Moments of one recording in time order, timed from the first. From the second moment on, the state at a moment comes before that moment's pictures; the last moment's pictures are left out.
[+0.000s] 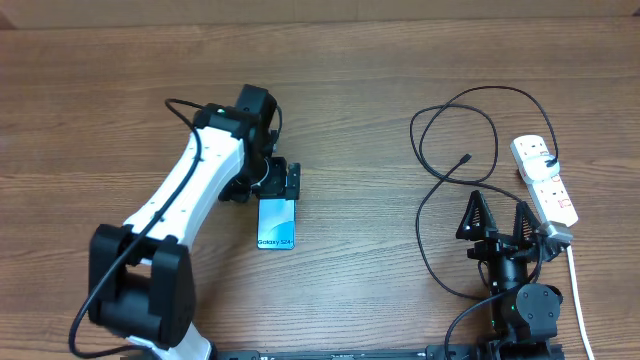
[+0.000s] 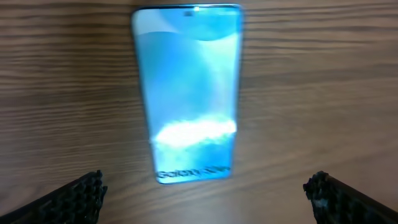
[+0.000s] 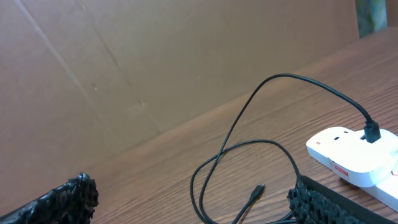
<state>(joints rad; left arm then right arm) -0.31 1.80 1.38 -1.14 0.11 -0.29 0.07 0.01 0.02 -0.02 0.14 0.46</state>
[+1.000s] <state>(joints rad) -0.35 2.05 1.38 -1.05 0.04 -0.43 0.07 0.01 0.02 -0.02 0.14 0.46</state>
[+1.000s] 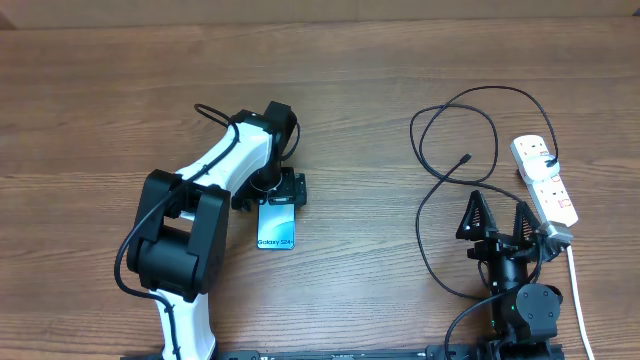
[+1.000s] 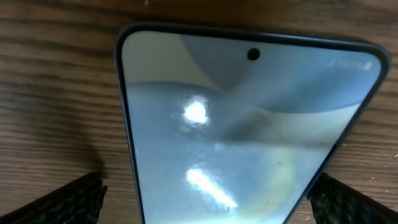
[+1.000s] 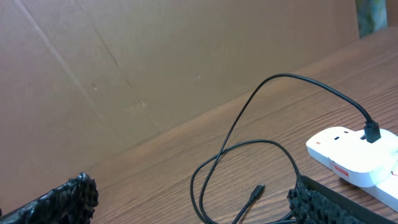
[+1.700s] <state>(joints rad) -0.35 2.07 1.39 -1.11 0.07 -0.42 0.07 0.01 0.02 -0.02 0.14 0.46</state>
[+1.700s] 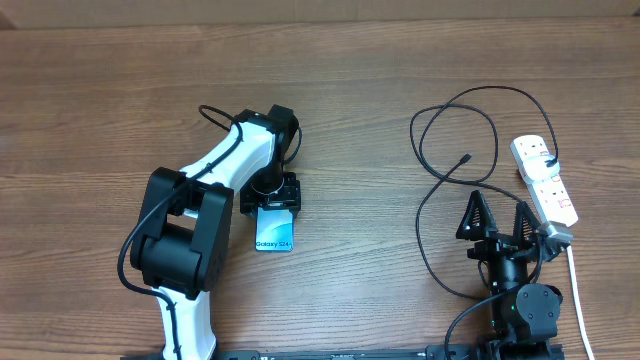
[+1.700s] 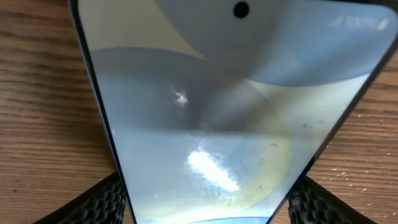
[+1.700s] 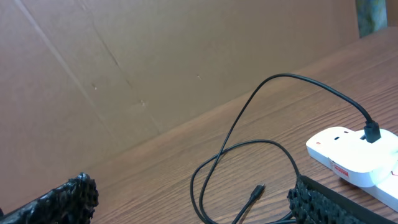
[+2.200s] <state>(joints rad) -0.35 2.07 1.40 -1.07 0.07 -0.46 0.07 0.01 0.02 -0.02 0.14 0.46</state>
